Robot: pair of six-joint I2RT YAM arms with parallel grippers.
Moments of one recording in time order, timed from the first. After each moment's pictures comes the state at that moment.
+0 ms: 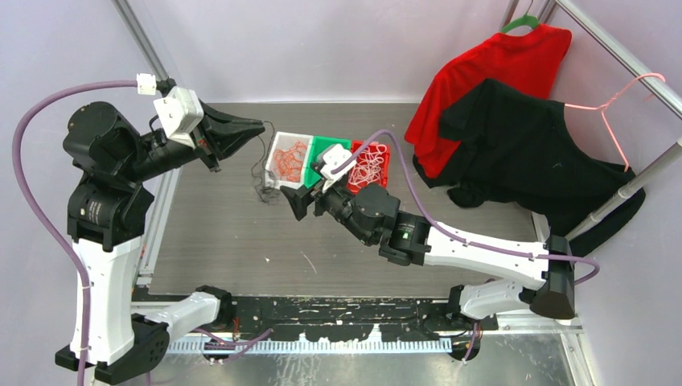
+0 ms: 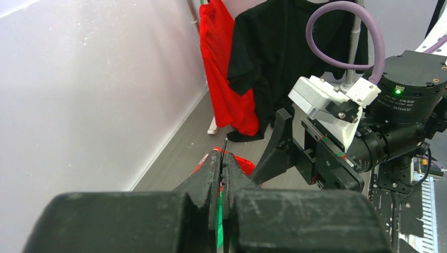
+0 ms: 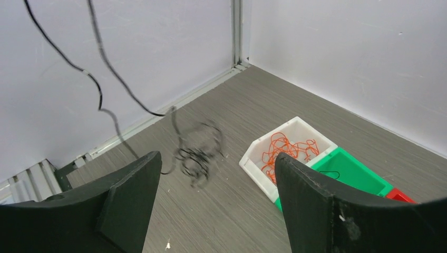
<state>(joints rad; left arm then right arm) -0.28 1.07 1.82 -0.64 0.83 0.20 1.24 1.26 1.12 0.25 0.44 0.01</state>
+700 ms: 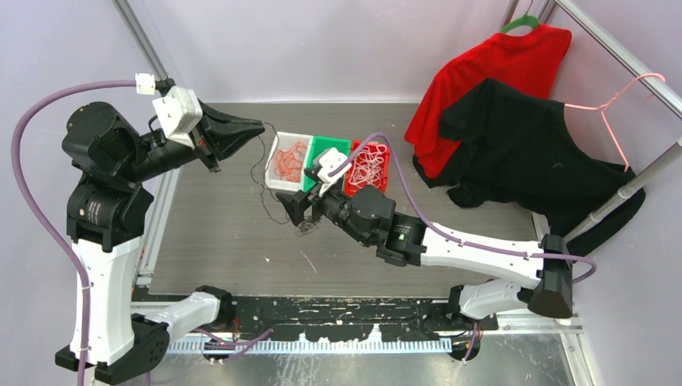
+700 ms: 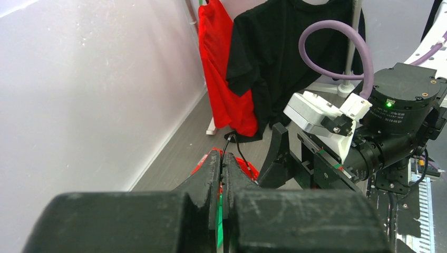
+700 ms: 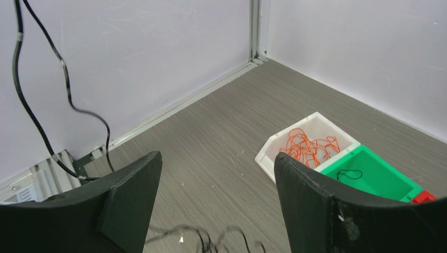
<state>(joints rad) -0.28 1.07 1.83 -0.64 0.84 0.18 1.24 1.29 1.11 0.27 0.38 0.05</state>
